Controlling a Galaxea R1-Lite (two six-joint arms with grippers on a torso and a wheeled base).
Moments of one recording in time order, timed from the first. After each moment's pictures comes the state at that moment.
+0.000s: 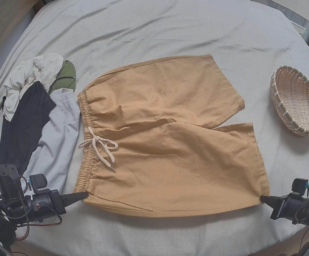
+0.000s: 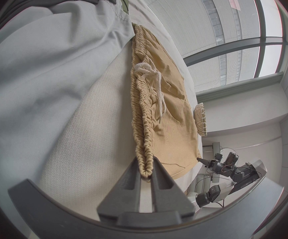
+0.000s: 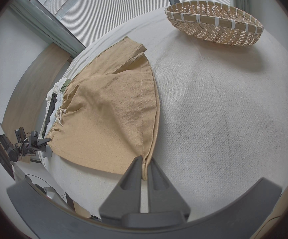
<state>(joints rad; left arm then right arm) -0.13 1.64 -0.02 -1.21 -0.62 -0.59 0.36 1.29 -0.02 -0.77 0.01 0.41</state>
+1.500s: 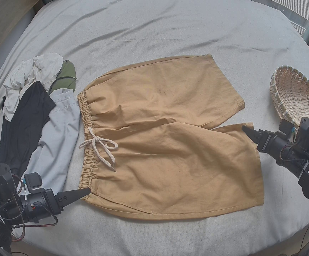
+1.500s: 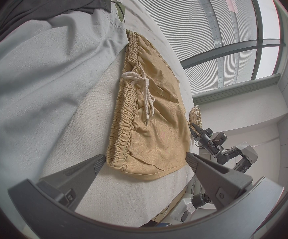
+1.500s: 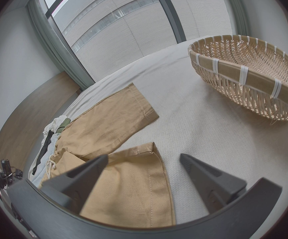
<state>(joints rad) -0.14 1.55 -0.02 -1.16 -0.63 -0.62 0.21 1.73 -0.44 -1.17 0.09 0.33</state>
